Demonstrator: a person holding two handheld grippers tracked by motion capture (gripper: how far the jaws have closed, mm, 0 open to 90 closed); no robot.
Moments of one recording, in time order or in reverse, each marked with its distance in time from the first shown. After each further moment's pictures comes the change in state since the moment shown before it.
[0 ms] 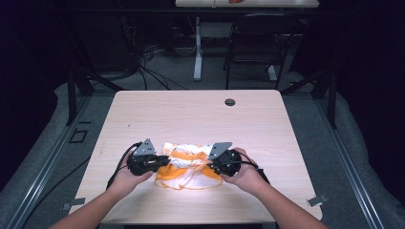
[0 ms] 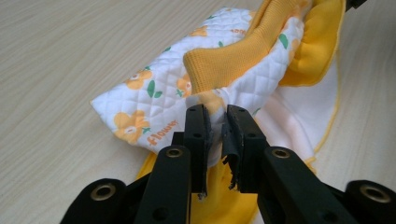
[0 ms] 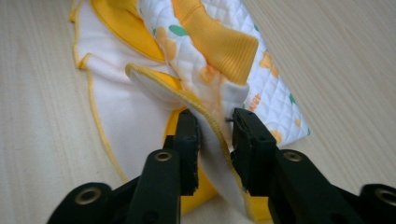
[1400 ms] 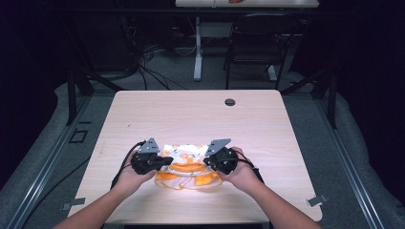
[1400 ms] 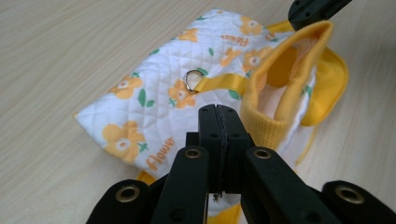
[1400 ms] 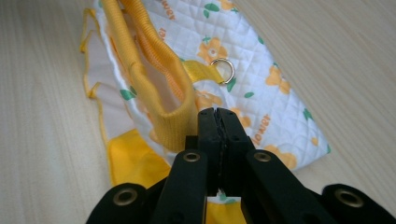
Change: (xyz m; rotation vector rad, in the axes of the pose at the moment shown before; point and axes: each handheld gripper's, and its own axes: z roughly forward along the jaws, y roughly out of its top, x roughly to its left) left arm -0.007 0.010 0.009 0.023 -0.038 -0.037; right arm -0.002 0.007 0.009 -0.040 0.046 0.068
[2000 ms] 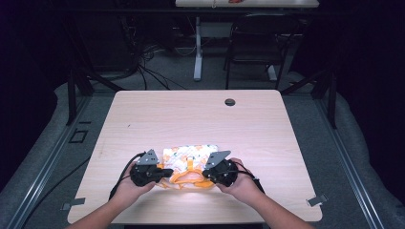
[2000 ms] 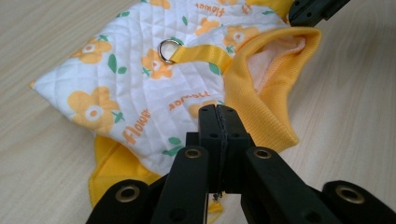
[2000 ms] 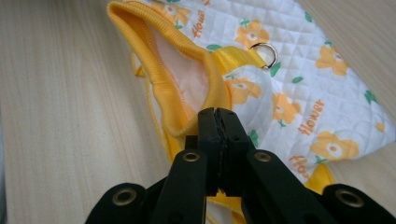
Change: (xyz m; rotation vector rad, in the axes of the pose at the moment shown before) left arm -0.018 -0.026 0.001 0.021 -0.052 -0.019; right arm 0.027 -0.016 -0.001 0.014 0.069 -0.021
